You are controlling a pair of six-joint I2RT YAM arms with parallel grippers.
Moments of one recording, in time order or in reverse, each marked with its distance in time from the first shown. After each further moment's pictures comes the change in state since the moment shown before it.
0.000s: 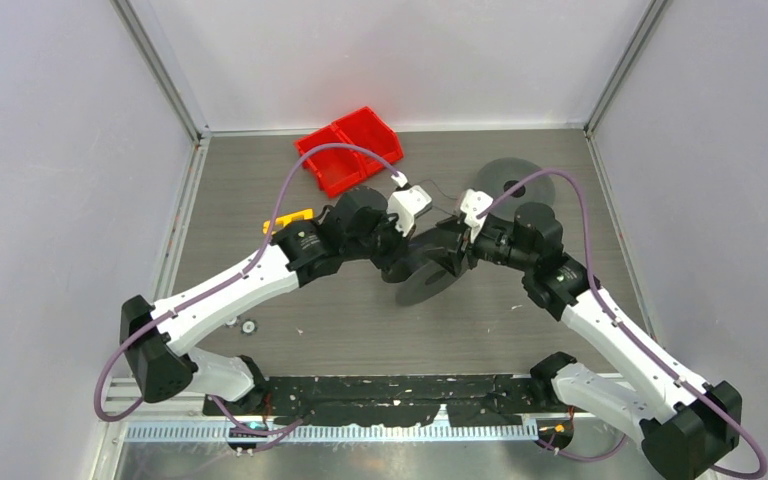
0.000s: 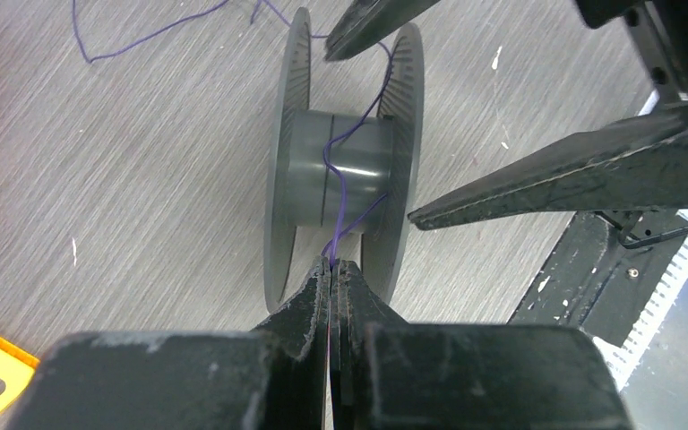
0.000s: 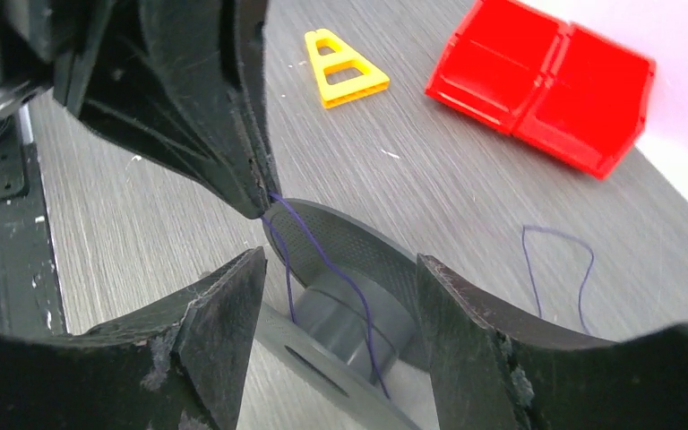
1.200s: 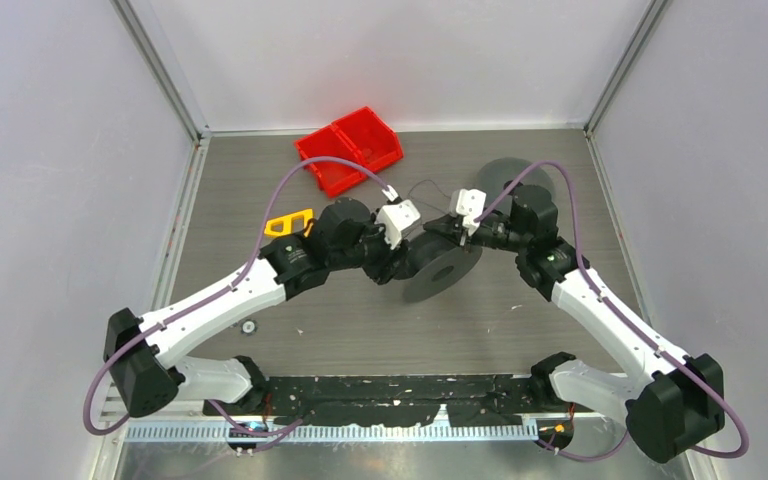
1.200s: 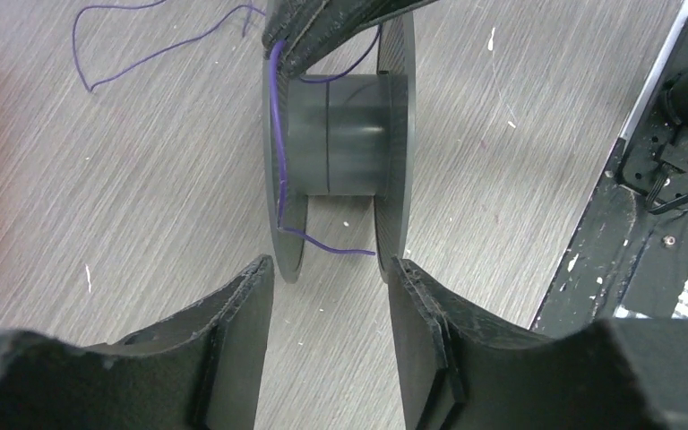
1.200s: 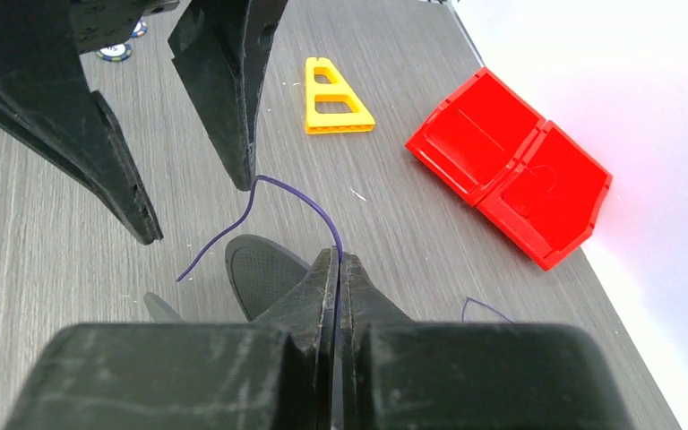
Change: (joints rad) left arm 0.040 -0.107 -0.168 0.137 0.096 0.109; right arm -0.084 0.151 0.041 0.125 -0.267 -0.281
